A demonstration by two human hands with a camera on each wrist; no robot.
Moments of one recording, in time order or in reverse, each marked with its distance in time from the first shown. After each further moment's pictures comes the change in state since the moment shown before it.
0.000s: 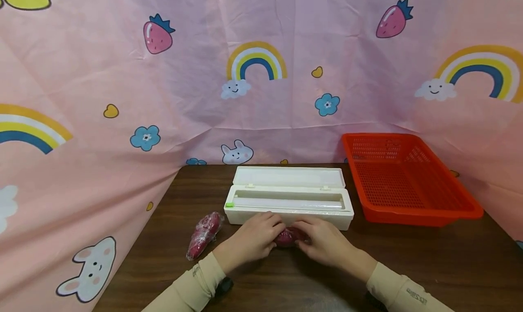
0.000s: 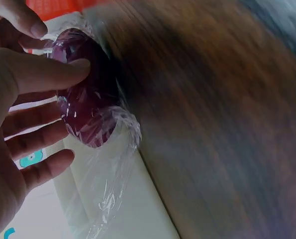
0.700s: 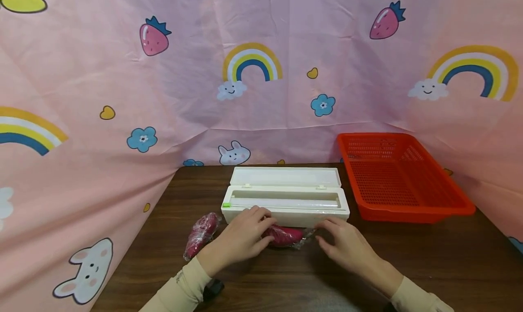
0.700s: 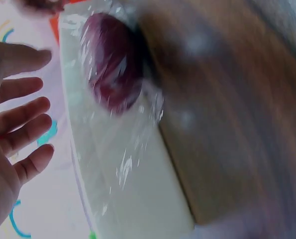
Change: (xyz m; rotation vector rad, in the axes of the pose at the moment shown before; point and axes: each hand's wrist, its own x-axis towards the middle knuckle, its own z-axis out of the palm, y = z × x) left_hand -0.014 -0.010 -0.017 -0.162 0.142 -0.090; right_hand -0.039 0.010 -0.030 -0.029 0.154 0.188
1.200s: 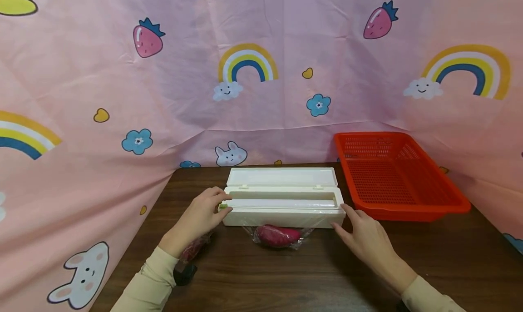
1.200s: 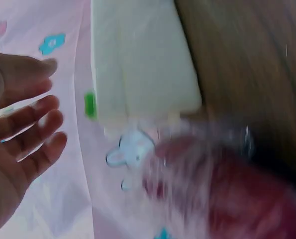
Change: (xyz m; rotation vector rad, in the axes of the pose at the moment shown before) left_hand -0.030 -0.073 -0.031 -0.106 0.098 -0.312; right_hand -0.010 0.031 -0.020 -0.212 0.063 0.280
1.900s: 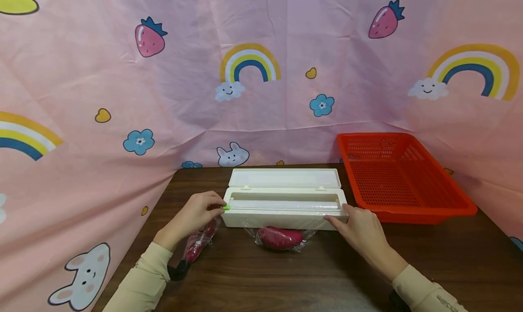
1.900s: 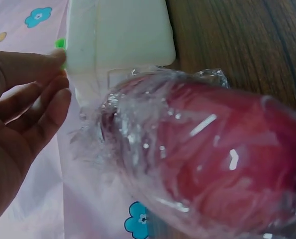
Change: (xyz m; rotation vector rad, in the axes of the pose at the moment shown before) left_hand -0.003 -0.039 0.001 -0.241 -0.152 -0.144; right_hand 0.022 -0.002 0.014 0.029 0.016 -0.005
